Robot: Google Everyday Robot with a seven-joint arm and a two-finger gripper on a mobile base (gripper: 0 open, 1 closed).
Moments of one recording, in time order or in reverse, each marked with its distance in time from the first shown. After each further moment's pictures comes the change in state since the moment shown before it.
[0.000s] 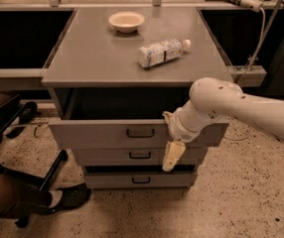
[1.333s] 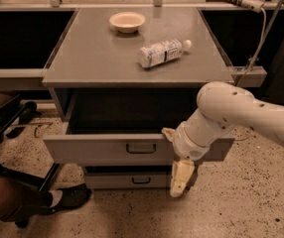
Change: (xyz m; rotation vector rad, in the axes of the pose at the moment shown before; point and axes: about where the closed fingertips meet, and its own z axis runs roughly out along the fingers) arm -0.010 0.091 -0.032 -0.185 -0.011 -0.035
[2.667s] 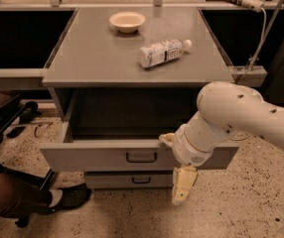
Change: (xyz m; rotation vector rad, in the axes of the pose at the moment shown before) arm -0.018 0.032 -0.023 0.022 0.036 -0.058
